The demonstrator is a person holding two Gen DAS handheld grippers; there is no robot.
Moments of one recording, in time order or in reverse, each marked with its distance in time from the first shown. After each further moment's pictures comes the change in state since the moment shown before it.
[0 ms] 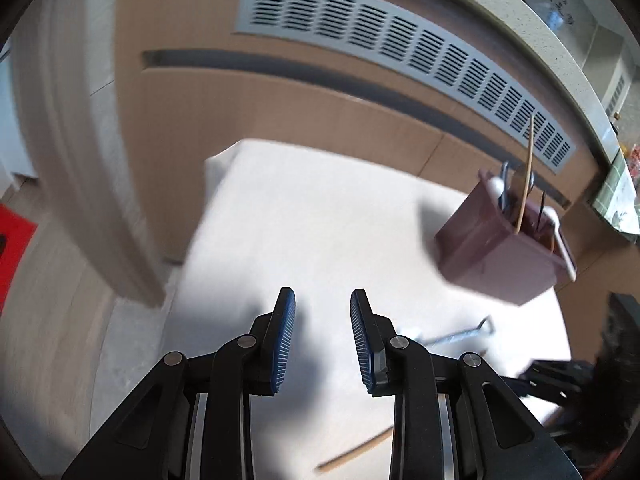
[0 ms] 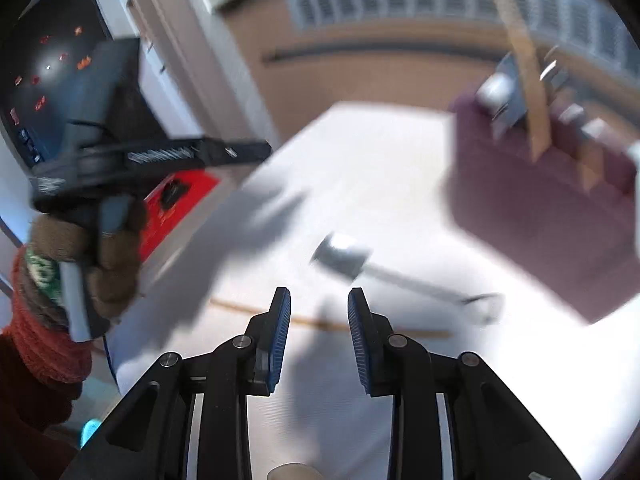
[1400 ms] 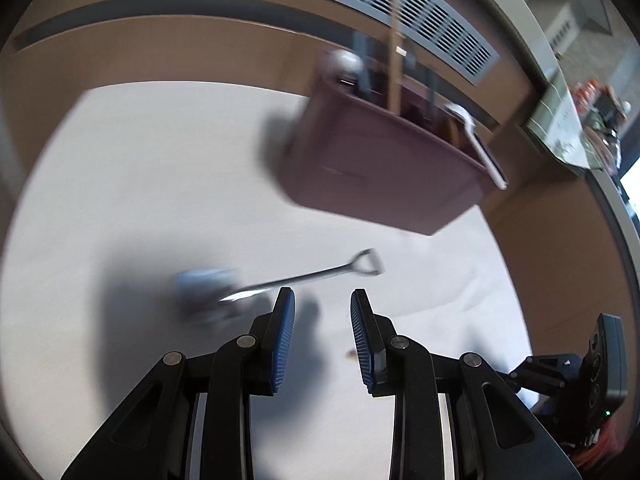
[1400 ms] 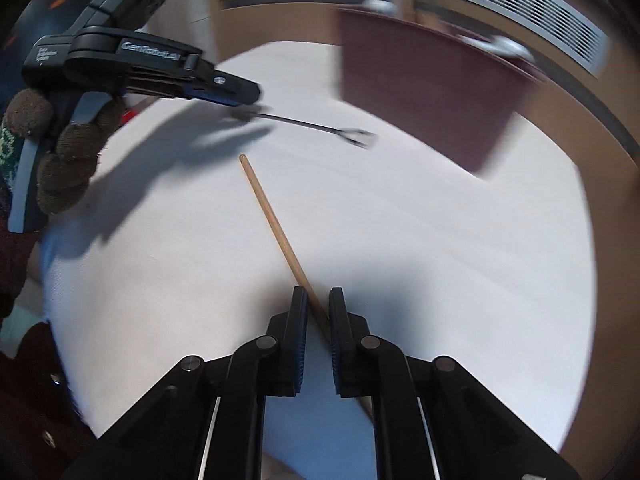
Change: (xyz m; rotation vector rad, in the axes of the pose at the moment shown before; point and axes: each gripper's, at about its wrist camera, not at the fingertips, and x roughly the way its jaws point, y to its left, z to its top) left arm 0.065 -0.135 -0.028 0.138 0.202 -0.278; right arm -0.043 -0.033 -0.088 -0.029 0.077 -0.338
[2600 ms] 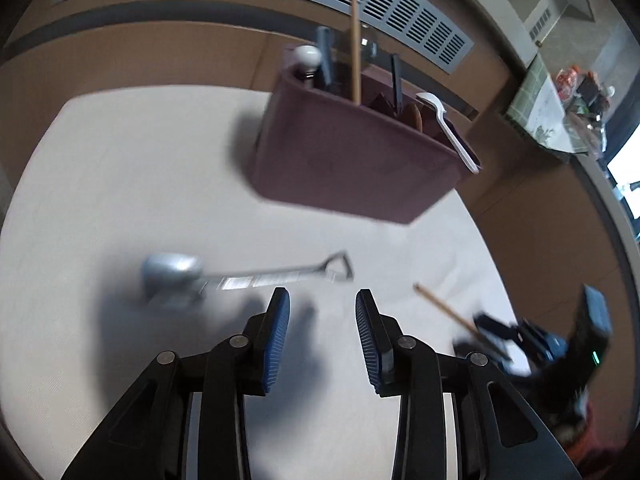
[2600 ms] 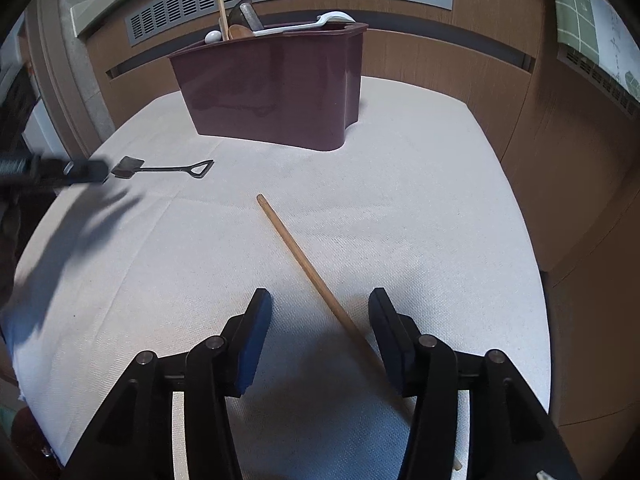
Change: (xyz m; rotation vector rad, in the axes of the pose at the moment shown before) left arm 0.006 -0.026 -0.004 0.053 -0.018 -0.005; right arm -0.021 -0.063 -0.049 0.301 -0.113 -0.175
